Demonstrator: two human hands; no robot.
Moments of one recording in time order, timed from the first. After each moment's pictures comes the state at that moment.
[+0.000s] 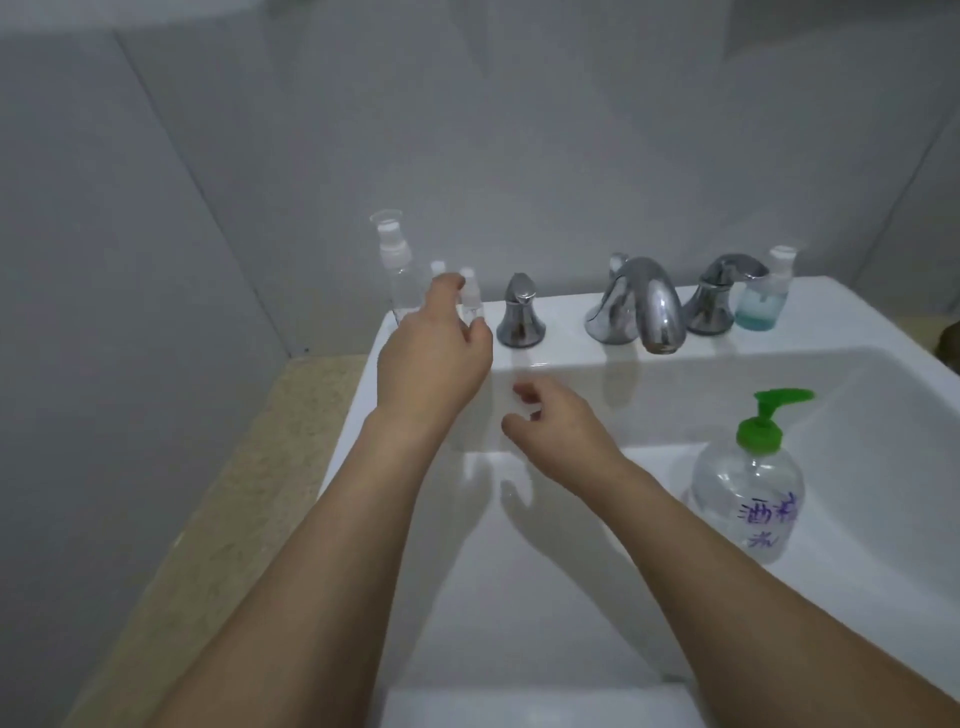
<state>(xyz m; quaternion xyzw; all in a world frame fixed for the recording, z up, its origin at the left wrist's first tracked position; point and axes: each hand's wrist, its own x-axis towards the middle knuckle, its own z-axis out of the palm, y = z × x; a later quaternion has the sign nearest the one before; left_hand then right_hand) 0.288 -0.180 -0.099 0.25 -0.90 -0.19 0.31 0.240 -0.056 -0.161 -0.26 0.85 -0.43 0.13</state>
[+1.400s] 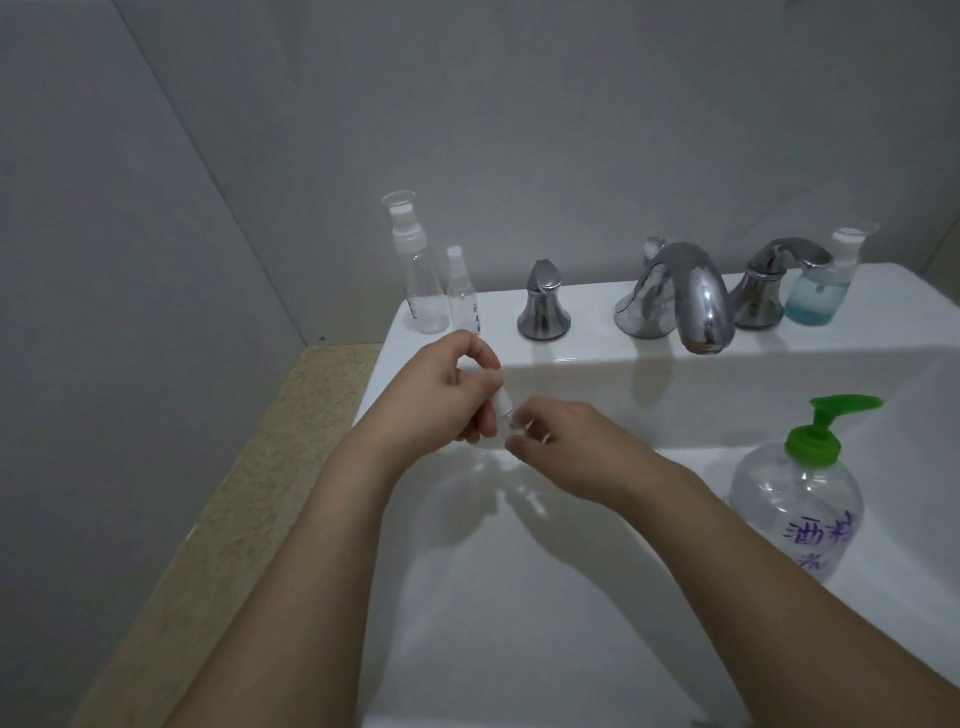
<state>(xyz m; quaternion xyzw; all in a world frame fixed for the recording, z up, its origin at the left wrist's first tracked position) 0.319 -0.192 -0.112 0.19 -0.86 -0.46 0.09 0.234 -0.053 -0.156 -0.37 0.85 -0.30 0.21</state>
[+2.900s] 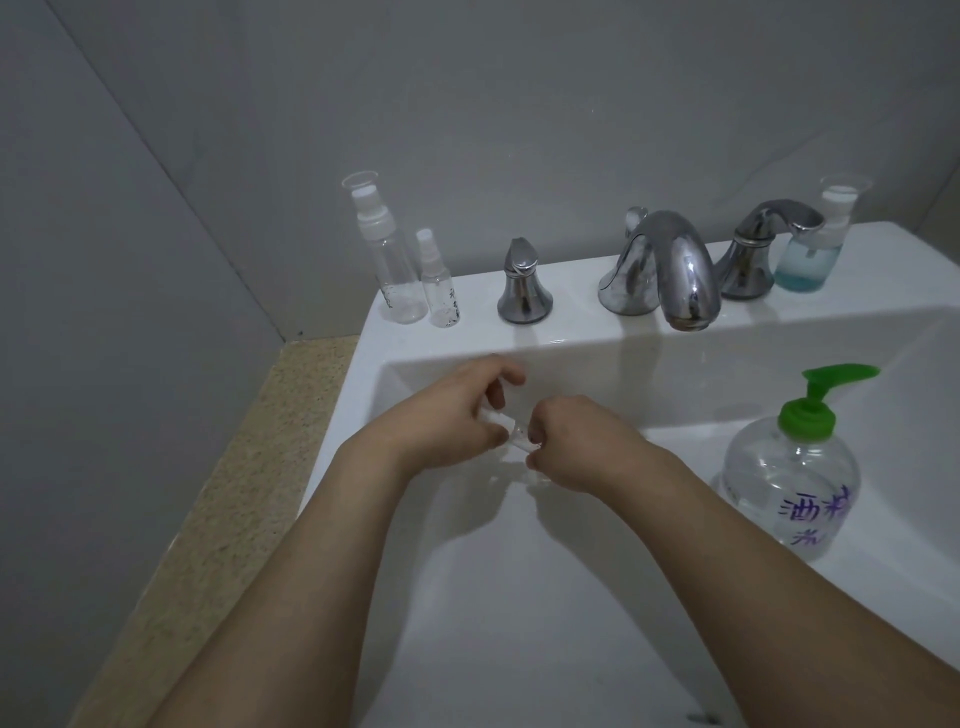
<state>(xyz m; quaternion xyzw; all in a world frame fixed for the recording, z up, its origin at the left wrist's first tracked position) 0.295 -0.196 -0.147 0.11 -0.94 -0.30 -0.05 0.225 -0.055 -0.170 -0.34 0.91 -0.16 0.19</state>
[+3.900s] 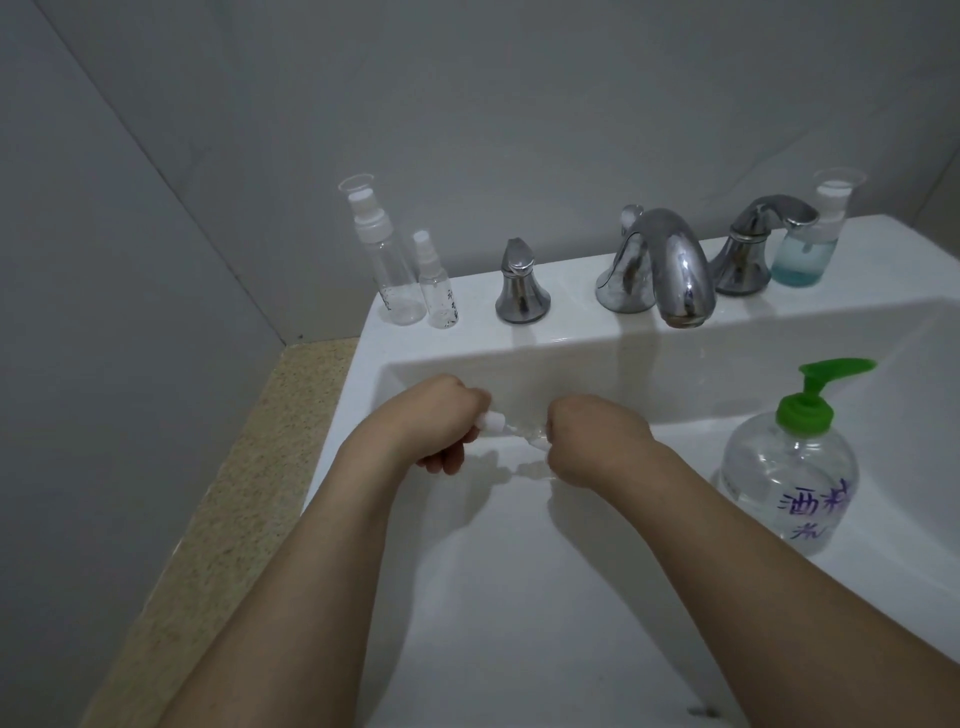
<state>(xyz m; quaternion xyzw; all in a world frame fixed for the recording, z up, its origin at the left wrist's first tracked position) 0.291 -0.196 -0.138 0.30 -0.88 -0.34 -0.15 0.224 -0.053 -0.164 -0.29 0.93 -0.09 0.20</state>
